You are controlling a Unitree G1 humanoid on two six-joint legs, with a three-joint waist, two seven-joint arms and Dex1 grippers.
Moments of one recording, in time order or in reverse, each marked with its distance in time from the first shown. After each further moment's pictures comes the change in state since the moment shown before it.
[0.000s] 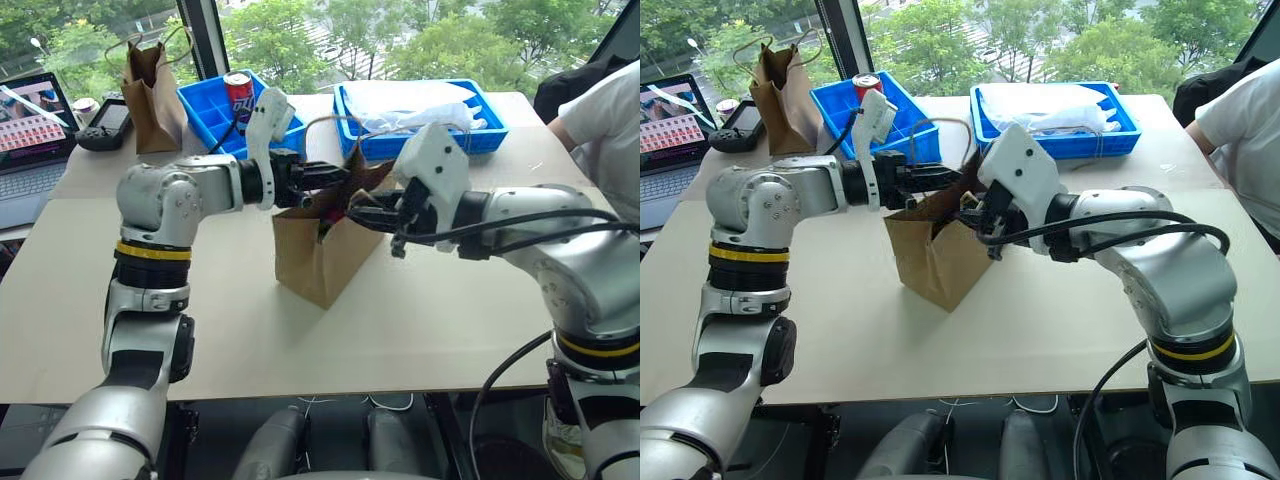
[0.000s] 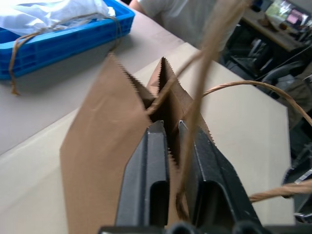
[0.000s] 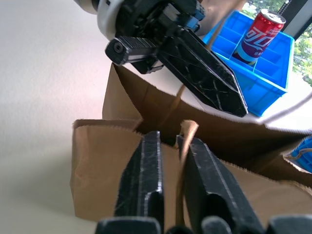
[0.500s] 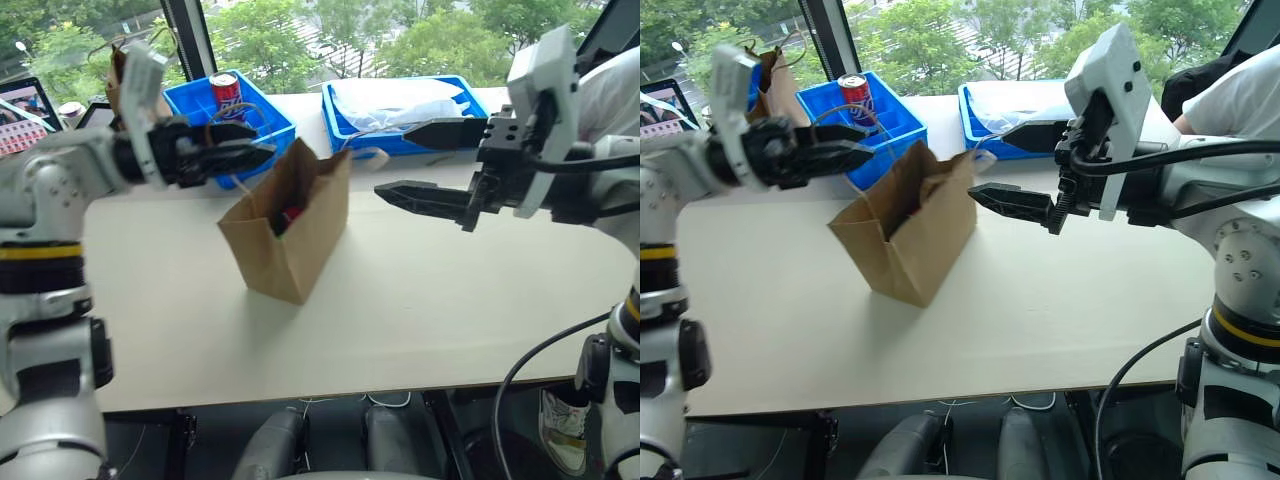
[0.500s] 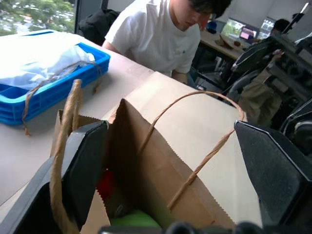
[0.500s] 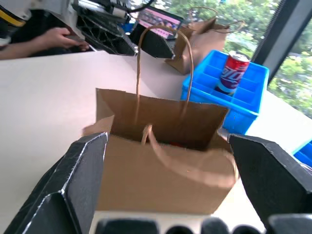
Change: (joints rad) left arm 0.146 0.437 0.088 0.018 -0.036 -0.191 -0.528; right arm -0.081 -0.141 -0.300 0.074 0.337 0.090 0.113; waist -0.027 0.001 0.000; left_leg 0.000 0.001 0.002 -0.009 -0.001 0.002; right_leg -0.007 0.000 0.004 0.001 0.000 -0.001
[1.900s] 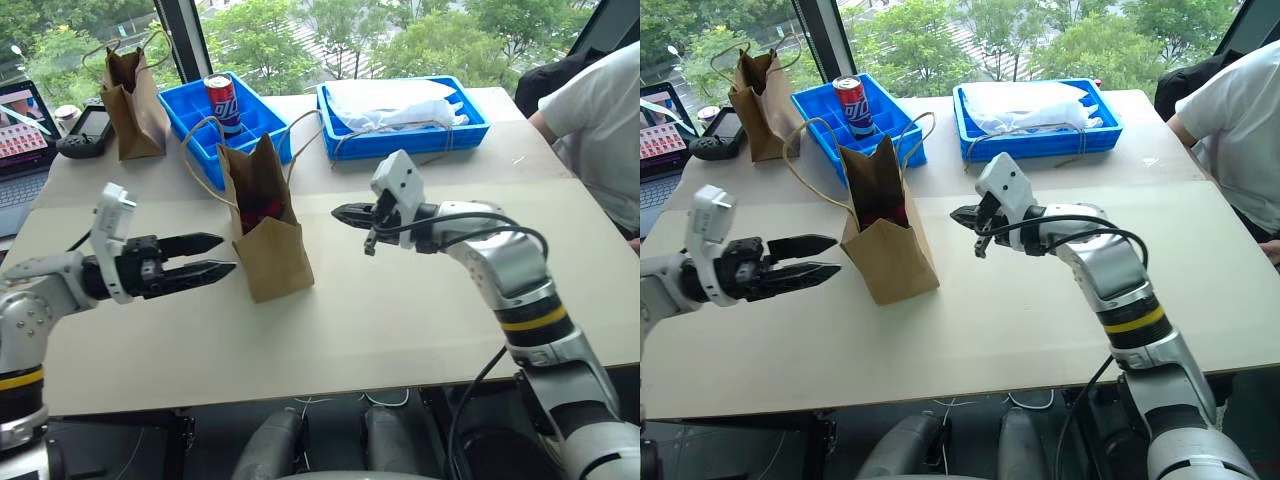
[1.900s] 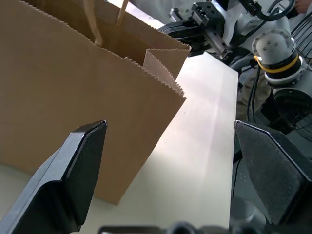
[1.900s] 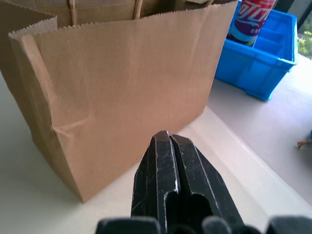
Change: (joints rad) left arm 0.590 -0.038 0.223 -0.394 -0.161 0.020 0.166; right arm 0.121 0.336 0.512 0.541 -0.493 -0.756 -0.051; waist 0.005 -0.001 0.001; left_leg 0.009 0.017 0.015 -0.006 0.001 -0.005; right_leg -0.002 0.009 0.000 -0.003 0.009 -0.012
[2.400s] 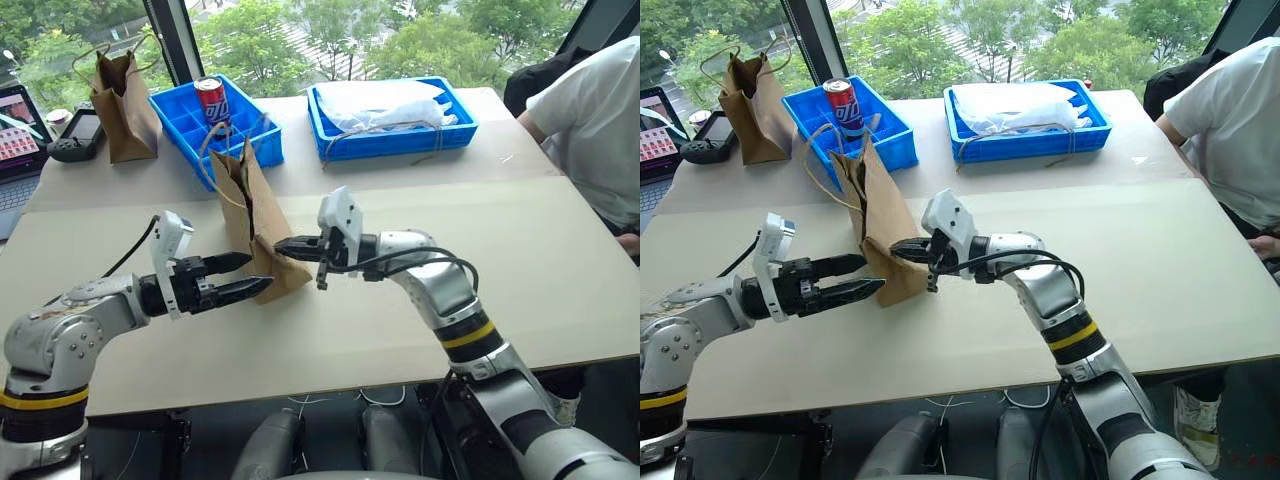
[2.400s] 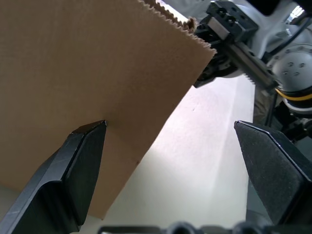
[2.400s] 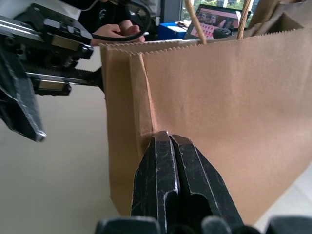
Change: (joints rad) left arm 0.036 -0.109 -0.110 -0.086 0.030 -0.008 0.249; right arm 0.058 0.234 0.060 0.030 -0.031 -0.102 0.120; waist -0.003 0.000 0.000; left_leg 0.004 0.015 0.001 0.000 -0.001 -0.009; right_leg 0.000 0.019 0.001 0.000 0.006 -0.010
